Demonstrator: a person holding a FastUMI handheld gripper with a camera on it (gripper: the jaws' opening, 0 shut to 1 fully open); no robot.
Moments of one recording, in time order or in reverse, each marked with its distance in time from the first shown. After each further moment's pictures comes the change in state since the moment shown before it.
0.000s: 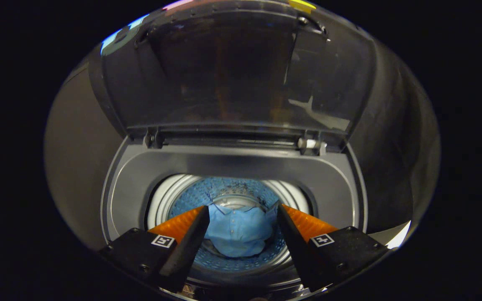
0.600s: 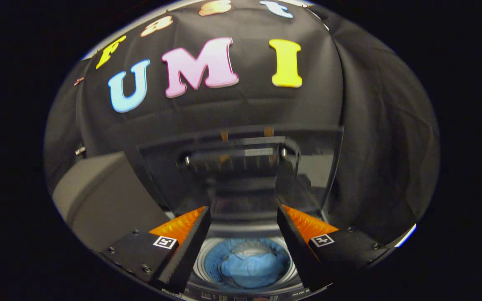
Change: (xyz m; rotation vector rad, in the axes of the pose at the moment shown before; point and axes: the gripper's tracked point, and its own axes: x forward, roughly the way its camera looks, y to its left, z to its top) arm -0.125 0.014 0.158 0.104 -0.486 0.091
